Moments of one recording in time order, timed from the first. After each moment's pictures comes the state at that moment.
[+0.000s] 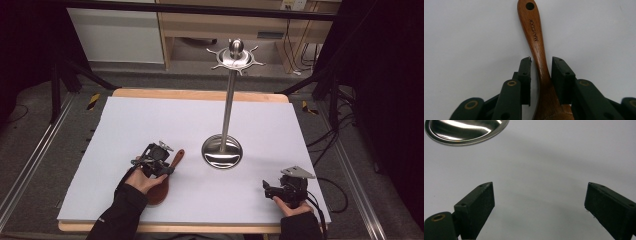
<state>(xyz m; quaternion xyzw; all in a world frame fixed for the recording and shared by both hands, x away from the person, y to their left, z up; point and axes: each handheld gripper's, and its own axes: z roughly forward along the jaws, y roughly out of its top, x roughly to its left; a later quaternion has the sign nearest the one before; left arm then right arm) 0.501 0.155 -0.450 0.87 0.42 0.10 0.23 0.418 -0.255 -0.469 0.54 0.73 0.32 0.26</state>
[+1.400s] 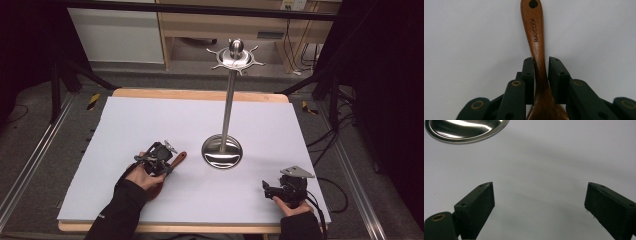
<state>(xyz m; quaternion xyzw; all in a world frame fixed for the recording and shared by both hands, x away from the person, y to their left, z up) 0.507 0.147 -0.445 0.91 0.36 0.11 0.18 0.419 -0.255 -0.469 0.54 0.74 0.32 0.25</state>
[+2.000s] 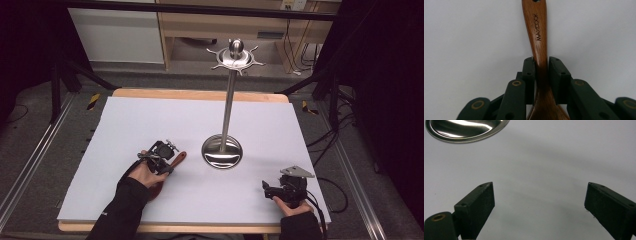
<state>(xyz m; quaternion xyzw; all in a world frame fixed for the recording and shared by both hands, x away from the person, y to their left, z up) 0.515 0.143 -0.449 0.91 0.38 0.09 0.15 0.420 -0.255 -0.470 0.54 0.74 0.32 0.25</state>
